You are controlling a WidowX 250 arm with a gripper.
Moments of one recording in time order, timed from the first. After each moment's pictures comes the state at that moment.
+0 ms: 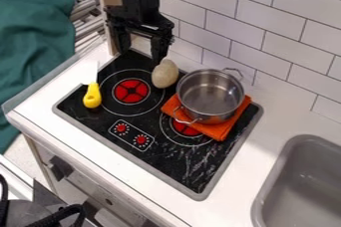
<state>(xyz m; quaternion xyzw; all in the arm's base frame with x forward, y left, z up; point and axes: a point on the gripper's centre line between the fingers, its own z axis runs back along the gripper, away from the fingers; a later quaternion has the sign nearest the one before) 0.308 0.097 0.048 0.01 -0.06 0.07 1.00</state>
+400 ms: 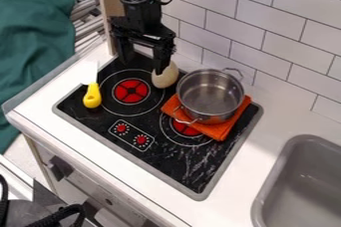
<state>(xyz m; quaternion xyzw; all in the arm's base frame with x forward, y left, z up) 0.307 0.094 0.033 -0.01 -0.05 0.07 1.00</state>
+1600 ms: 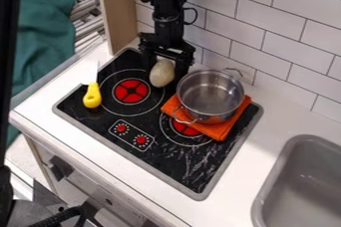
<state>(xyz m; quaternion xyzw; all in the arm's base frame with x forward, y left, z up) 0.370 0.100 -0.039 -0.01 0.01 0.05 1.00</state>
